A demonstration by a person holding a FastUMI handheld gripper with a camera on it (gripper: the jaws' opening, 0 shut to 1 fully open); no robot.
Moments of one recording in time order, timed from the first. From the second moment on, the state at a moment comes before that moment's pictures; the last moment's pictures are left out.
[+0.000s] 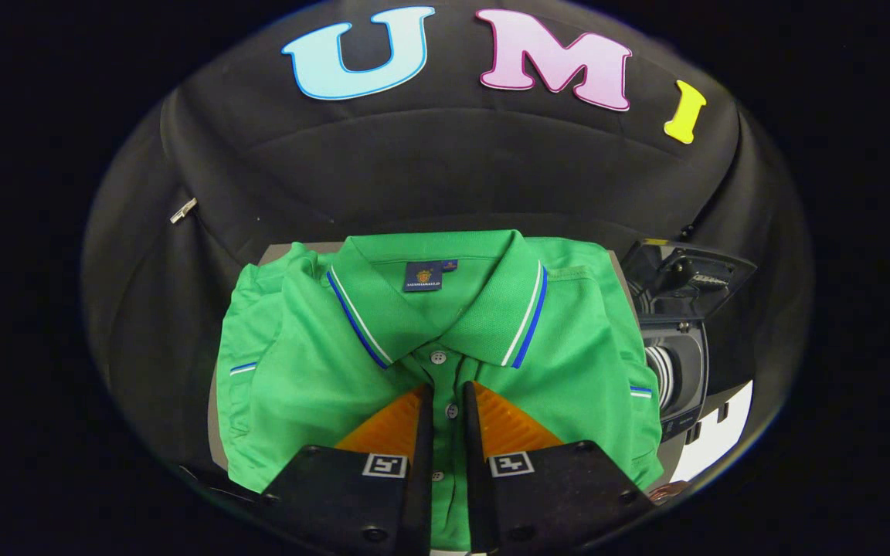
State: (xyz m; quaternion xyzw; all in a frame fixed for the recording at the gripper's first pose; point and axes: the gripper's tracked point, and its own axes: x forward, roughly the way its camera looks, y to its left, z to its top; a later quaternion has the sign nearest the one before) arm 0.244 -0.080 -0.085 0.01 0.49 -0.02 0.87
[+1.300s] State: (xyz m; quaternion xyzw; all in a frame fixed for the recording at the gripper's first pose) arm 0.234 -0.052 -0.004 -0.08 0.23 -0.08 0.97
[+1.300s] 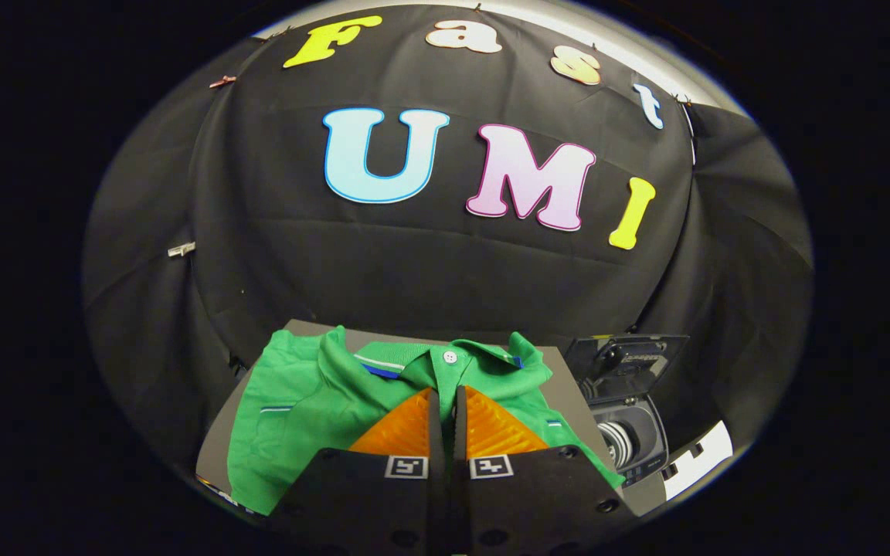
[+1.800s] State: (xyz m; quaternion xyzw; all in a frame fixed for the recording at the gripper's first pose) arm 0.234 -0.067 0.023 -0.06 0.20 -0.07 0.98
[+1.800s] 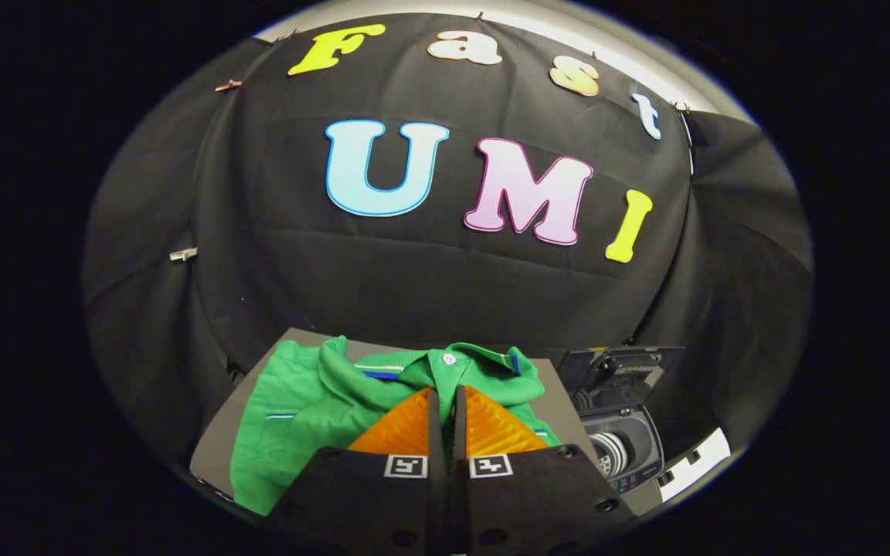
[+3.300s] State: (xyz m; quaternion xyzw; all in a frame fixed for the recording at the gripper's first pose) arm 0.205 -0.434 0.014 -0.03 0.24 -0.13 0.96
